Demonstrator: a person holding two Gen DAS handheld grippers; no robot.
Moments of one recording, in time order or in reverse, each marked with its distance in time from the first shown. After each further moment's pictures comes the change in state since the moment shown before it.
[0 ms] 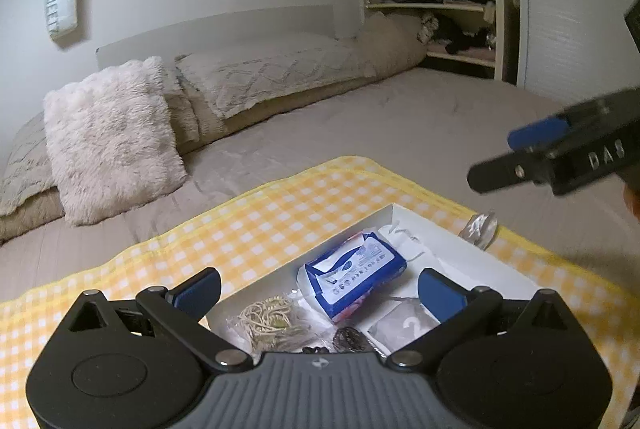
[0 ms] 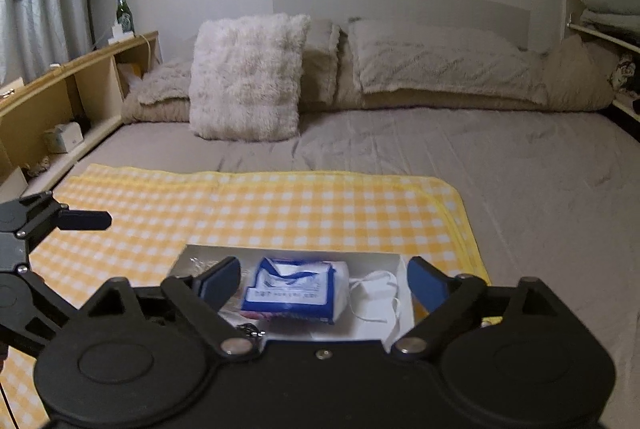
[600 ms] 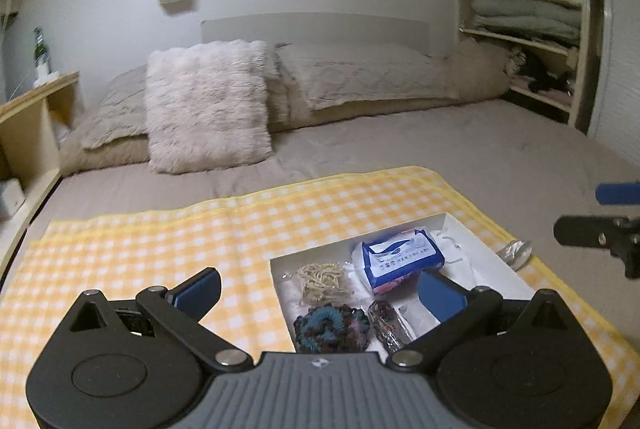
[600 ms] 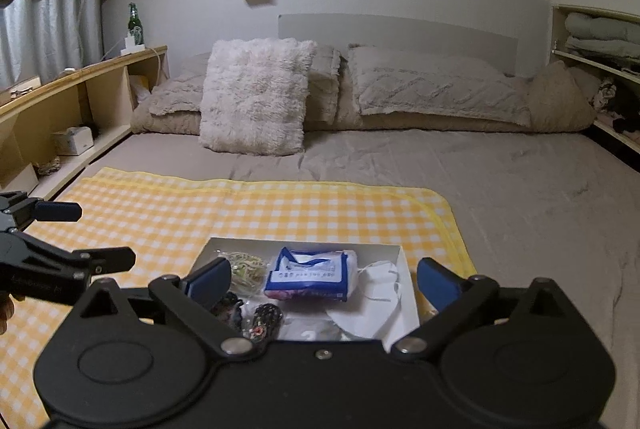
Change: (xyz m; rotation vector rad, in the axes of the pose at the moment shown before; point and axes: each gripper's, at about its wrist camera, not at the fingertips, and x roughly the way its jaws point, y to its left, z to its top) left arm -0.077 0.001 -0.022 -0.234 0.001 0.219; right arm -0.072 0.037 -0.036 -0.027 -0.082 -0.040
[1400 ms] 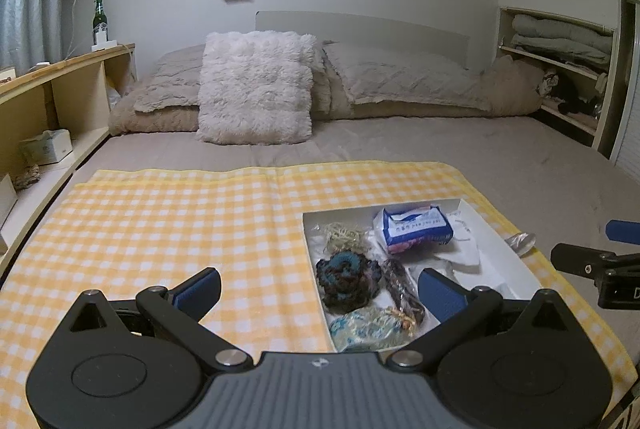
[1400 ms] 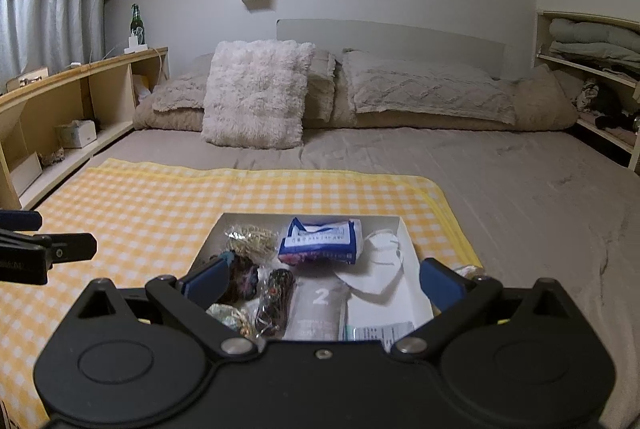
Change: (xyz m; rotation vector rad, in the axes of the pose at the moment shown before) left arm -0.071 -0.003 -0.059 -0.105 -0.007 0.097; right arm -0.044 0.034 -0.054 -0.001 -0.023 -0.047
